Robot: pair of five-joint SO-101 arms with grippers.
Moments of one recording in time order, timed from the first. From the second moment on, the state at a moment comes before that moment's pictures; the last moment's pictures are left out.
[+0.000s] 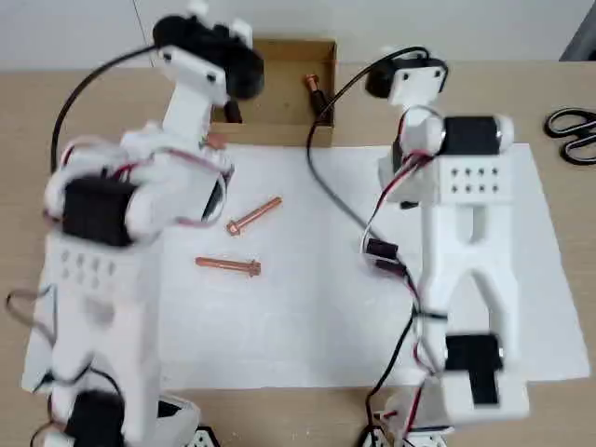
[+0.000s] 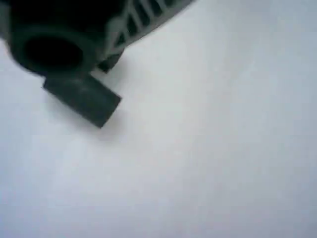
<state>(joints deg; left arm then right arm) 11.0 -19.1 -19.9 99.8 -7.8 -6.9 -3.2 -16.1 95.8 9.9</state>
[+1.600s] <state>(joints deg) 11.3 -48.1 35.4 54.5 20.0 -12.8 -68.4 68.7 35.1 0.7</state>
